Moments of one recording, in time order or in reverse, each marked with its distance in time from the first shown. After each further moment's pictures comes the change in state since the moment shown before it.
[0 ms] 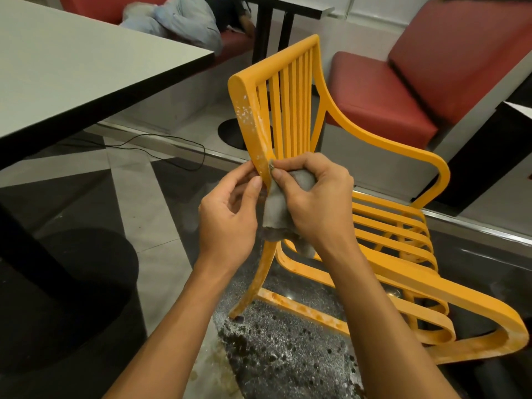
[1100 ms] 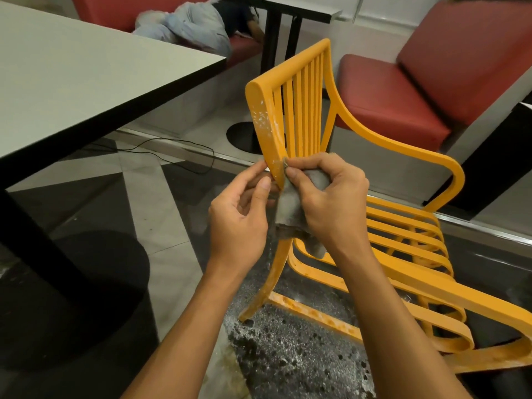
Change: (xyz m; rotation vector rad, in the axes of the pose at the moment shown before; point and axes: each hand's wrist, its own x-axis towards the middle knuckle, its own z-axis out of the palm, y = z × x) left_hand 0.003 0.001 -0.005 -0.028 0.004 0.018; right_hand 0.003 -0.004 0.005 0.058 0.041 -0.016
